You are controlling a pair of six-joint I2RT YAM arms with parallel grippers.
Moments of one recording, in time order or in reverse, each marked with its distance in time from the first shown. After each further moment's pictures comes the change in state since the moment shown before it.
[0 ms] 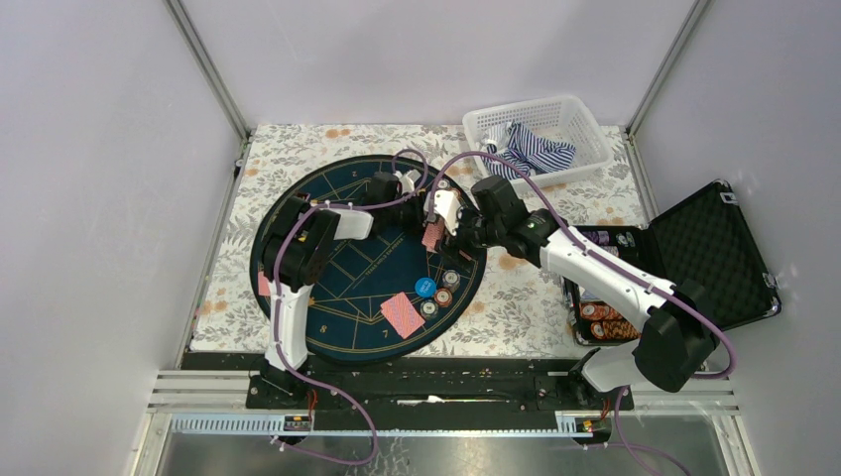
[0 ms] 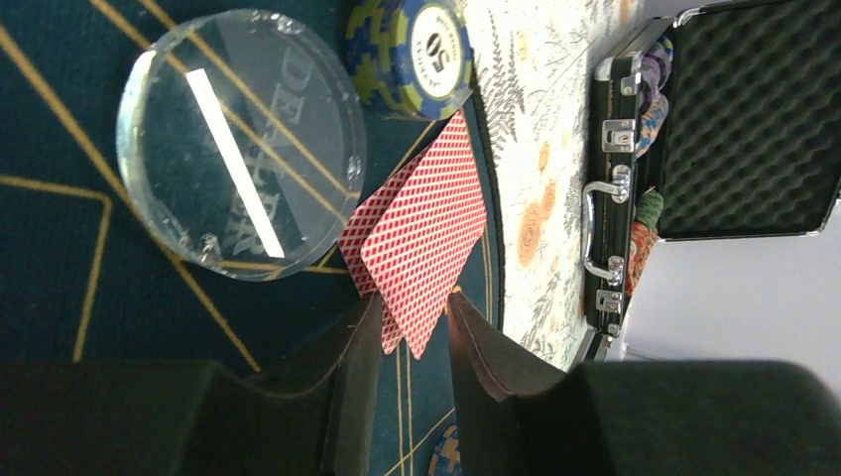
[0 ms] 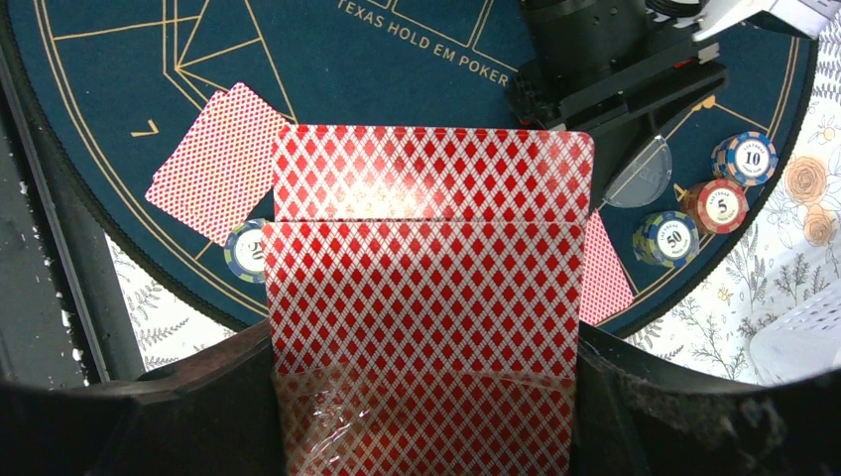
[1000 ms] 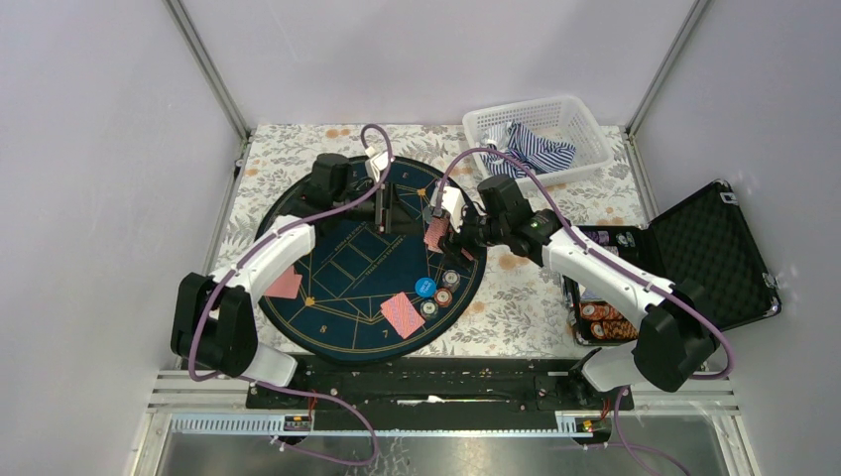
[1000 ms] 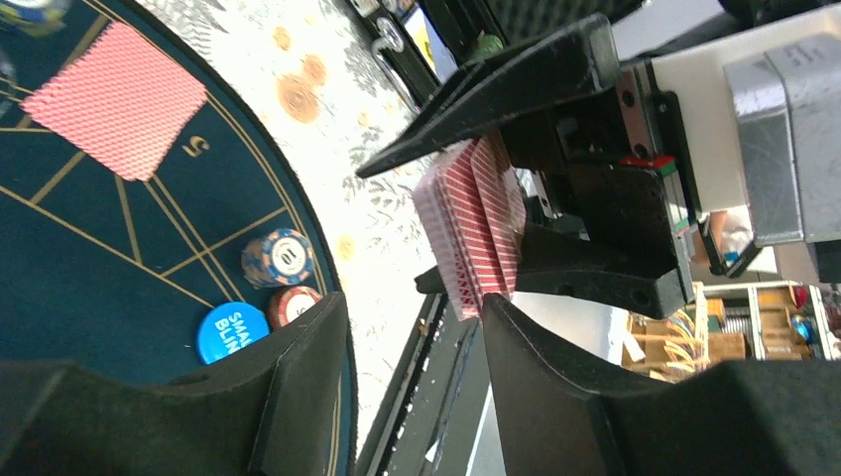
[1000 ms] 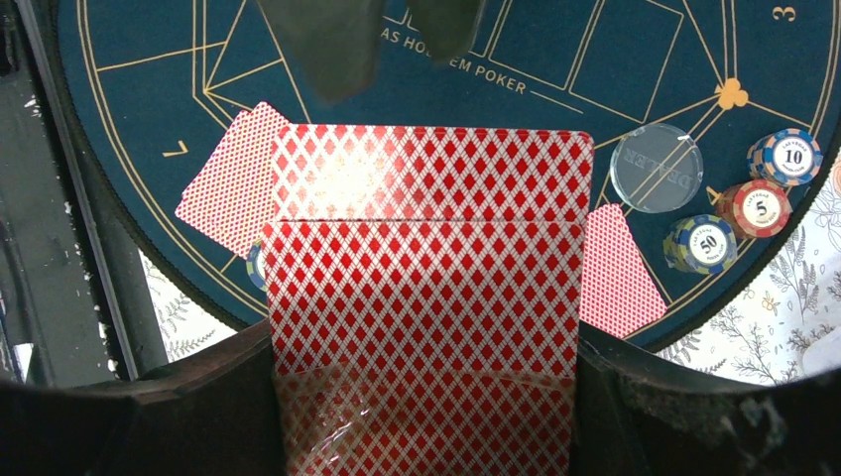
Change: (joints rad) left arm 0.100 -0.676 -0.153 -0.419 0.289 0.329; right arm -0.043 0.000 -0.035 0.053 -0.083 0.056
